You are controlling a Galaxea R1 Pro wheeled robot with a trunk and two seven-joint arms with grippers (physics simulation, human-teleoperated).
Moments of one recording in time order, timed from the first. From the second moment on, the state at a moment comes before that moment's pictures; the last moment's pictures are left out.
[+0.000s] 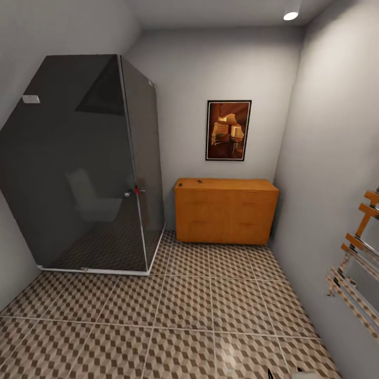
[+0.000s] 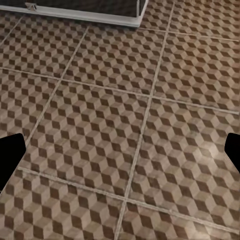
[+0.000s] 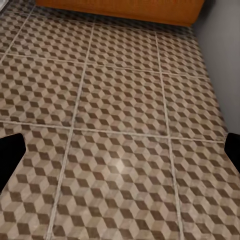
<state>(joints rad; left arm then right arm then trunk) -0.36 -0.01 0.00 0.08 0.10 -0.69 0.16 -0.37 -0.11 0.21 0.07 -0.19 -0.79 0.01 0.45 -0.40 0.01</state>
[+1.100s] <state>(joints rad) -0.36 -0.01 0.00 0.08 0.10 -0.69 0.16 -0.37 -0.11 0.21 0.07 -0.19 -0.79 0.01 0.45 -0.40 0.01</state>
